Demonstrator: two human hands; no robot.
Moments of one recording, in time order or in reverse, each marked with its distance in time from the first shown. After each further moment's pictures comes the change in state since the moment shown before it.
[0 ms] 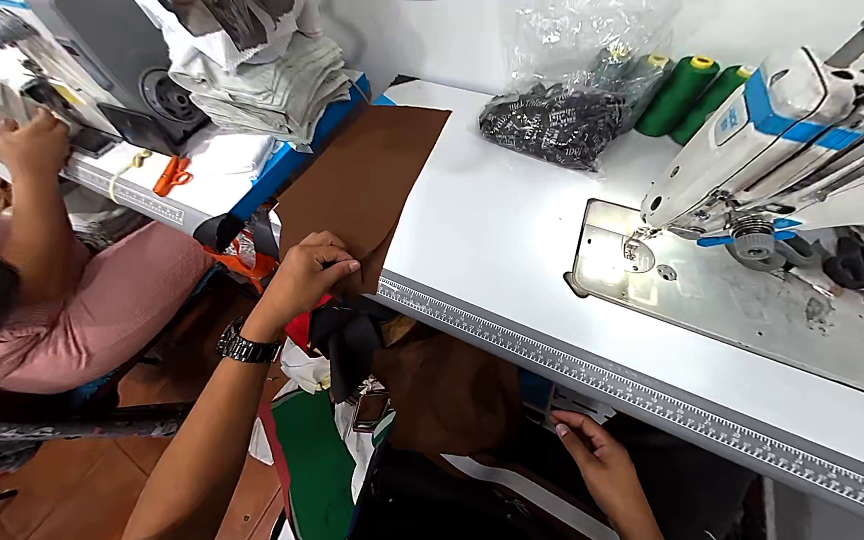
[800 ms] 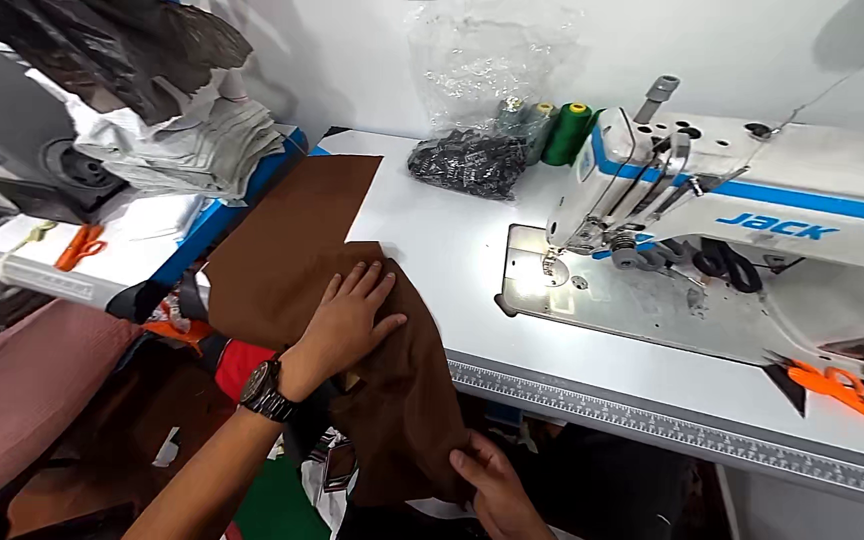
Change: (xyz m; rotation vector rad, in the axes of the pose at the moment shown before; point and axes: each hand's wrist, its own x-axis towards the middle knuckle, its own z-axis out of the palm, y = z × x) left_hand 0.052 0.095 0.089 0.400 -0.279 0.103; right_hand -0.014 -0.067 0.074 0.928 -0.311 0.081
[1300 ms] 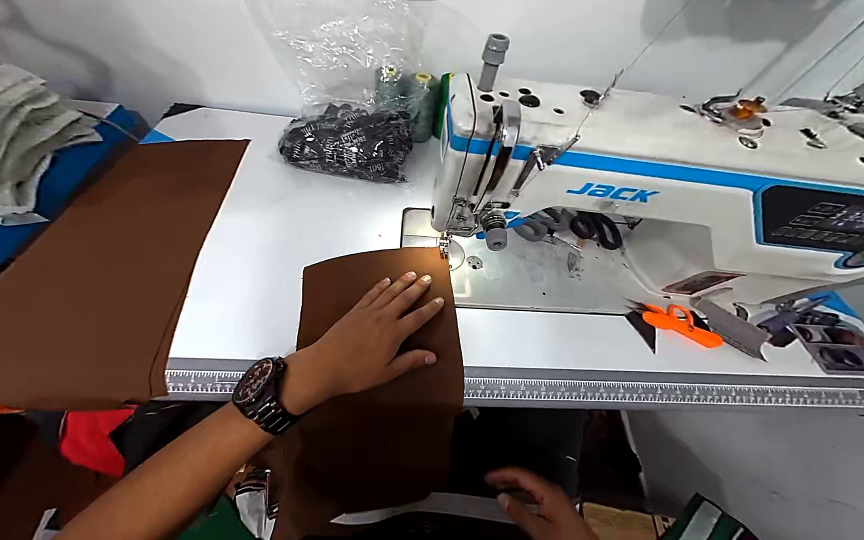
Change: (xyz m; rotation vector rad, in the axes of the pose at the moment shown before) left_hand 0.070 0.128 0.046 -0.121 -0.124 0.601; right_hand -0.122 -0.051 -0.131 -0.857 0.236 0.087
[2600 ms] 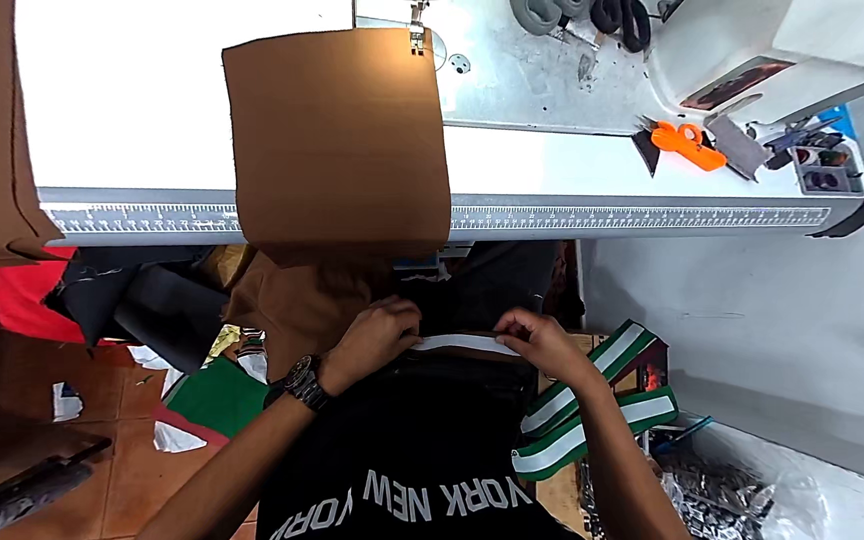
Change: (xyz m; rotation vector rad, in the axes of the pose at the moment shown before) left_hand -0.113 0.114 0.158 -0.569 -0.064 -0.079; right_hand -0.014 0.039 -0.034 -0.419 0.023 -0.074
